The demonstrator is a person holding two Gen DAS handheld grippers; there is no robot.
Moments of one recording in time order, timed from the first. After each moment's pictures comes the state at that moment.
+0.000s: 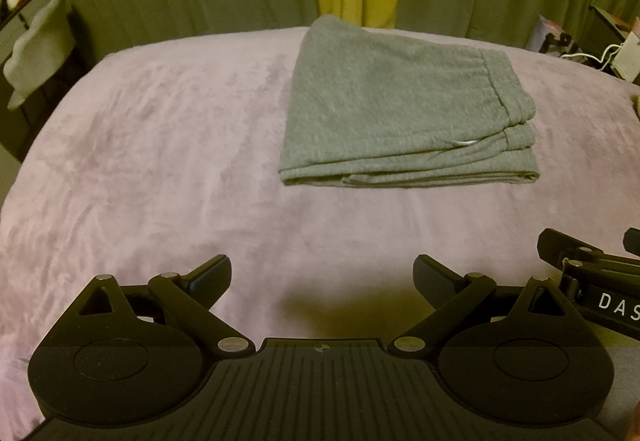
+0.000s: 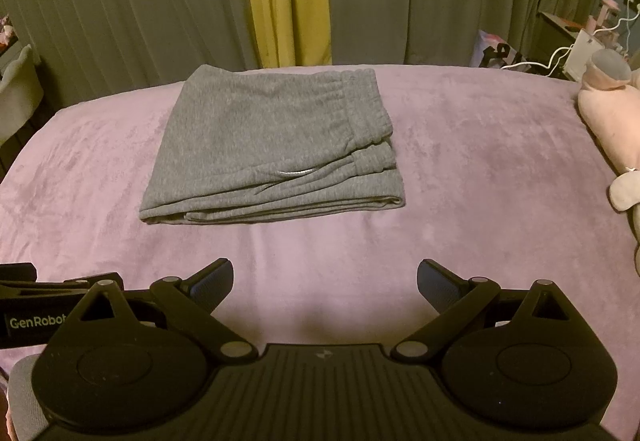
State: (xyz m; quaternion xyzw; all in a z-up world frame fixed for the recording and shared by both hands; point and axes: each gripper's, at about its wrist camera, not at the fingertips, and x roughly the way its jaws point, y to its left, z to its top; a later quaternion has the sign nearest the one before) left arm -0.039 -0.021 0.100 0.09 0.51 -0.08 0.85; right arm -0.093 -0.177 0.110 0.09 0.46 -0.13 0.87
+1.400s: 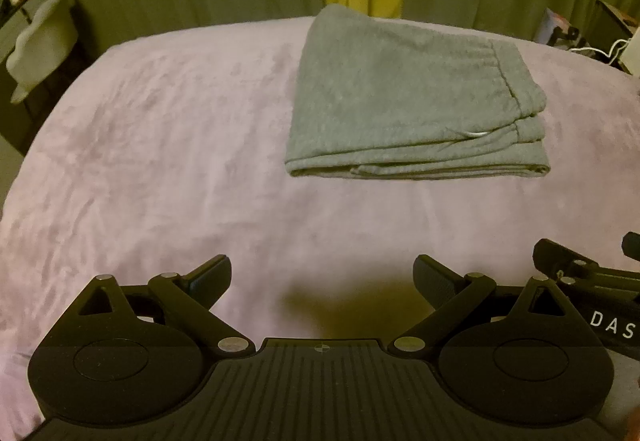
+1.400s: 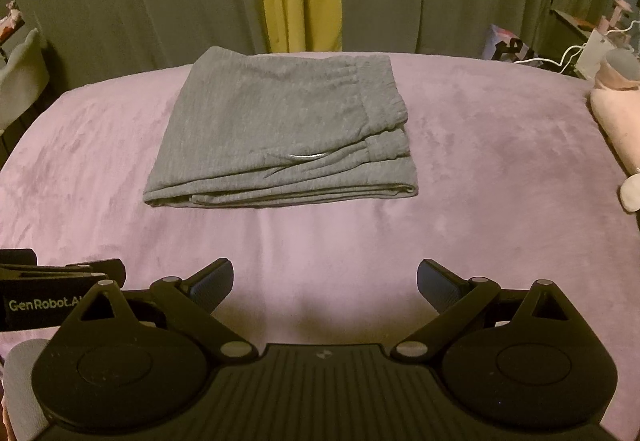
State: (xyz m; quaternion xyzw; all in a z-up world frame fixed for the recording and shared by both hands) left arm -0.035 -0.018 0.090 0.09 0.52 -0.07 0.85; right arm -0.089 -0.171 0.097 0.09 0.48 -0.12 0.87
